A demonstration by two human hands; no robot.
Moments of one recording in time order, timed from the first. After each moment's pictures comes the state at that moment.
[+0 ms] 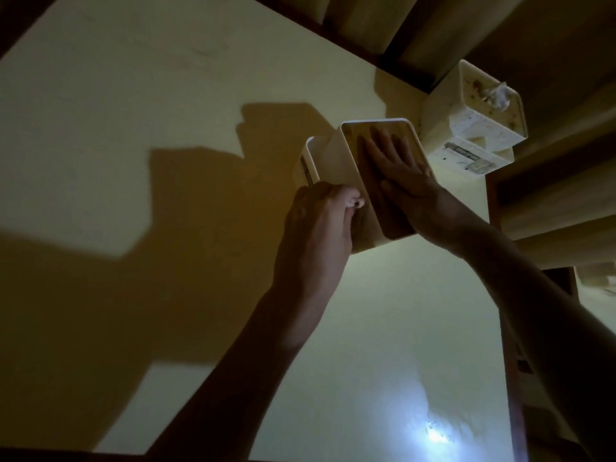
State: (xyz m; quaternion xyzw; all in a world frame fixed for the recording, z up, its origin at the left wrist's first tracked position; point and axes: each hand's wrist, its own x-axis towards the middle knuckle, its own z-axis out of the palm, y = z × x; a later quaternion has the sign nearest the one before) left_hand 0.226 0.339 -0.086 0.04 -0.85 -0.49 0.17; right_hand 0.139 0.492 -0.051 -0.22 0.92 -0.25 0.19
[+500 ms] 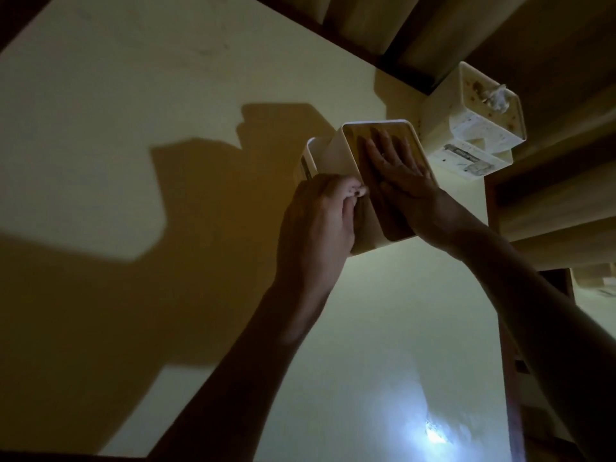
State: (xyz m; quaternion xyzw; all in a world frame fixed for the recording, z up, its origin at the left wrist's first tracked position) left_hand 0.215 0.340 -0.093 0.05 -0.83 -0.51 0.22; right_hand 0.137 0.491 -0.056 -0.23 0.93 -0.22 0.17
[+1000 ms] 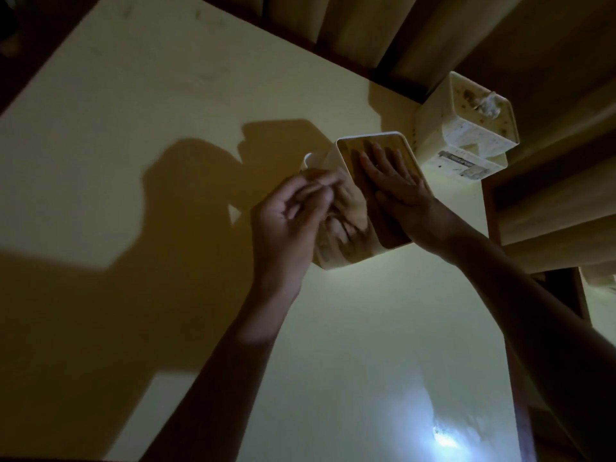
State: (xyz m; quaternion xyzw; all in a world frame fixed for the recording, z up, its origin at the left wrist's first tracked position) left_hand 0.220 0.319 -0.094 0.13 -0.52 -0.84 0.11; right_hand 0.138 0.492 -0.056 -0.22 0.93 -0.25 0.17
